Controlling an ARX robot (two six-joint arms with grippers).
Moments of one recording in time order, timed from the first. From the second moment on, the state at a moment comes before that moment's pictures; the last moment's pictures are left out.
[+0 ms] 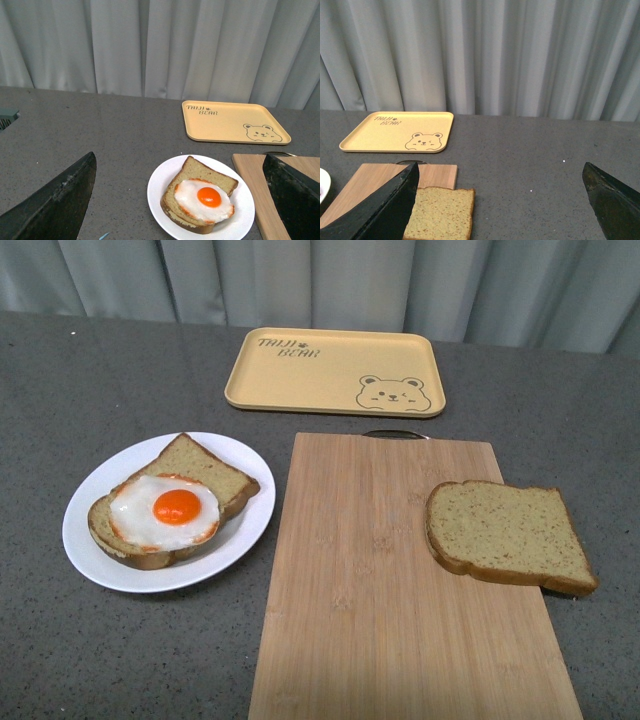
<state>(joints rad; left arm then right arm) 0.00 0.00 0.02 0.00 0.00 -0.01 0.00 0.00 0.00 0.00 0.00 0.00</state>
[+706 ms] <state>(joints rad) 0.00 0.00 0.02 0.00 0.00 -0.01 0.00 0.00 0.00 0.00 0.00 0.00</state>
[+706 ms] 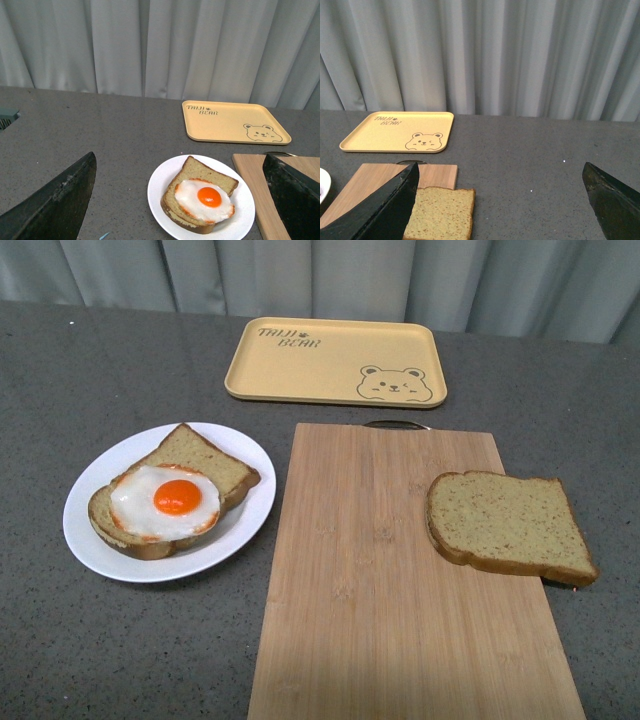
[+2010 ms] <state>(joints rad) 0.00 0.00 0.02 0.00 0.00 -0.01 -0.02 0.42 0.07 0.19 0.08 -0.26</state>
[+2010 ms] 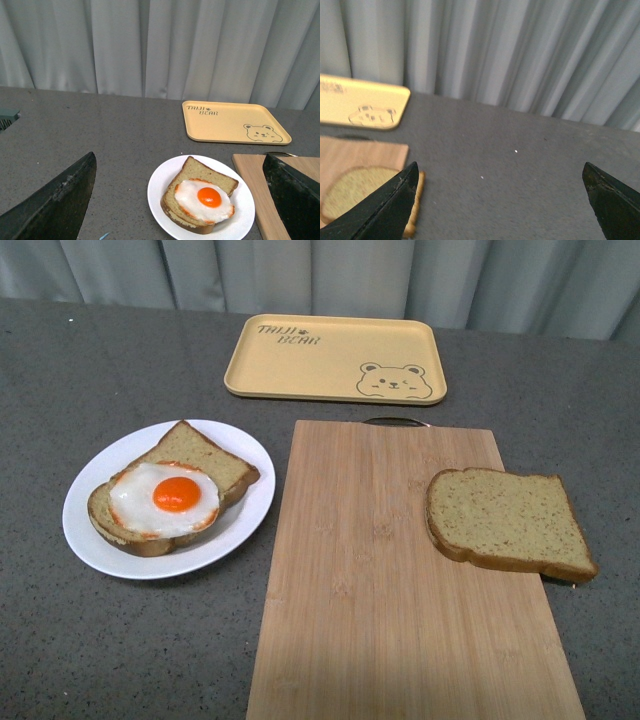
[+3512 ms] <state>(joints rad) 0.00 0.00 0.02 0.00 0.00 -0.01 -0.14 2.17 0.92 0.09 -0.67 0.27</state>
